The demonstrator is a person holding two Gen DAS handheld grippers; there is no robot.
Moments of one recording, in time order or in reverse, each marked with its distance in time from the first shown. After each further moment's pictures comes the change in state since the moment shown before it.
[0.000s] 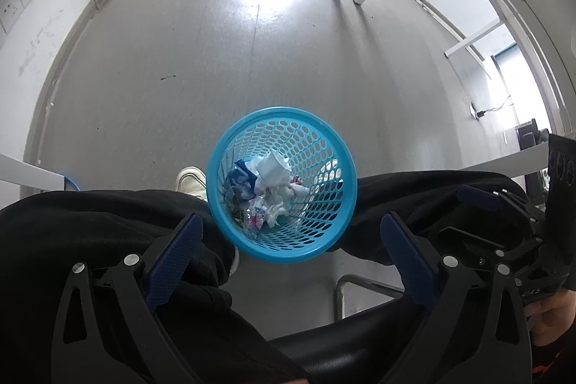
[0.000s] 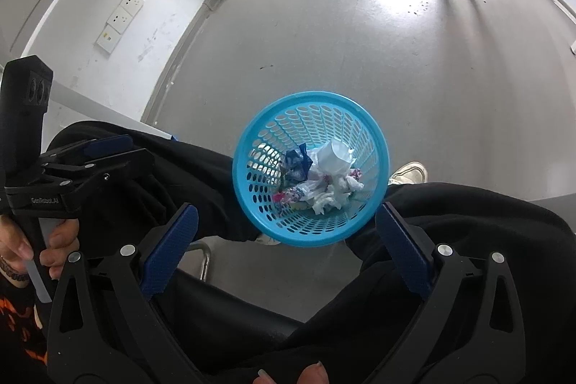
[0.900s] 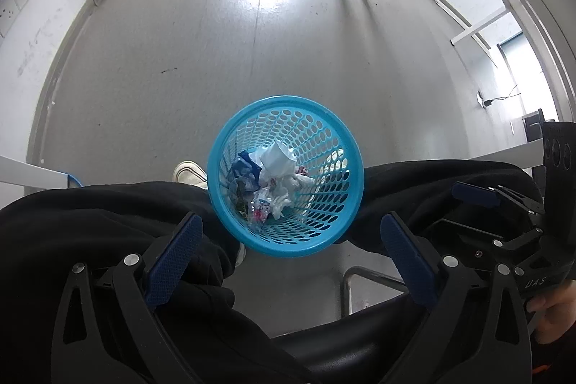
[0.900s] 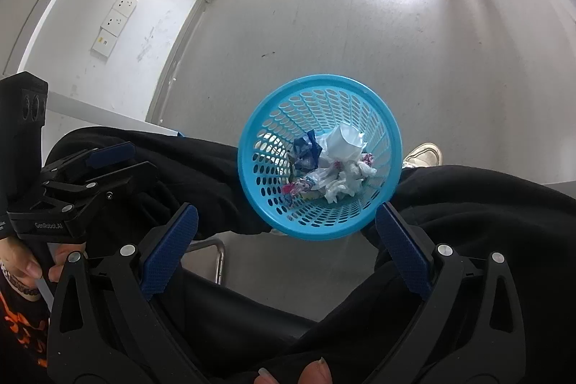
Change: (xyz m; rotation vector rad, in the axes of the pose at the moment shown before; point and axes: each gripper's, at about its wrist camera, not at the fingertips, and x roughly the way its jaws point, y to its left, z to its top) left arm 0.008 -0.008 0.002 0.019 0.051 0.035; right arm 0.019 -0.010 0.004 0.068 0.061 0.059
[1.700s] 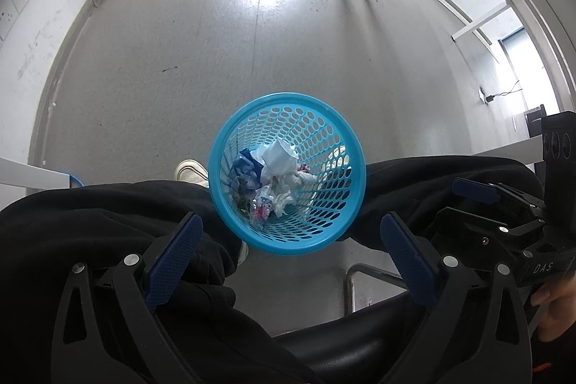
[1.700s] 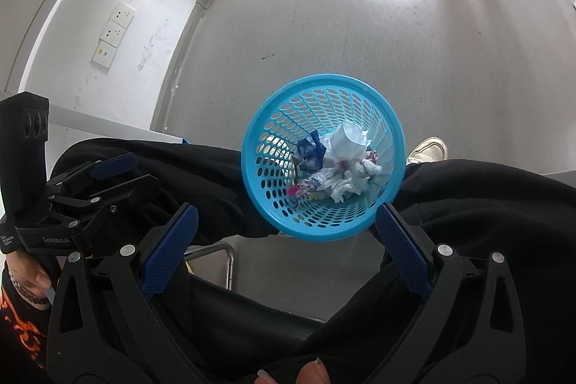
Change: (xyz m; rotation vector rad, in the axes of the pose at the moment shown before) left arm 0.001 -0.004 0.000 0.011 0.013 0.014; right arm 0.003 -0.009 0.001 0.045 -0.004 0.029
